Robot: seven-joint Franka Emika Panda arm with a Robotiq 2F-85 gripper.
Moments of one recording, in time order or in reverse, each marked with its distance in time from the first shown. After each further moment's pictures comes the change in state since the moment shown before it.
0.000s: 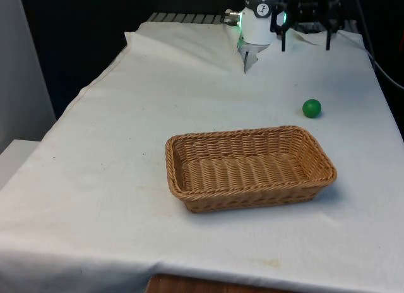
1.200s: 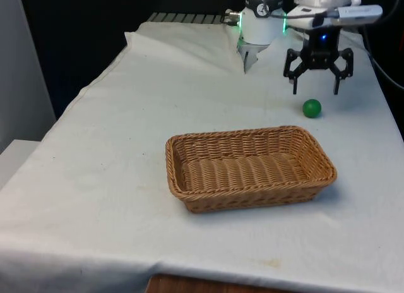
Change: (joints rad) arm 0.000 0.269 0.107 -0.039 0.027 0.353 0.010
